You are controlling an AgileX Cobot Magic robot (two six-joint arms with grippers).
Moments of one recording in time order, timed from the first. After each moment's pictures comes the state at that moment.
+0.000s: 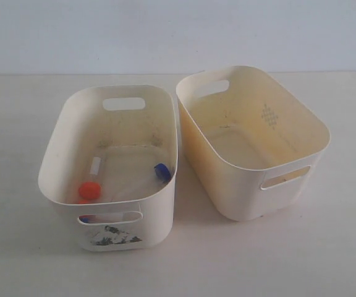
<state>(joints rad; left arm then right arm) -0.02 0.00 0.00 -0.05 0.23 0.04 0.09 0.74 -1.01 0.22 0.63 -0.18</state>
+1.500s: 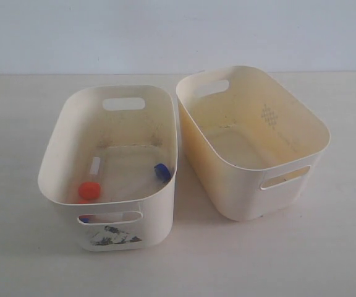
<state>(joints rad) -0.02 0.00 0.00 -0.05 0.23 0.04 -0.02 0.00 0.00 0.20 0.34 -0.12</state>
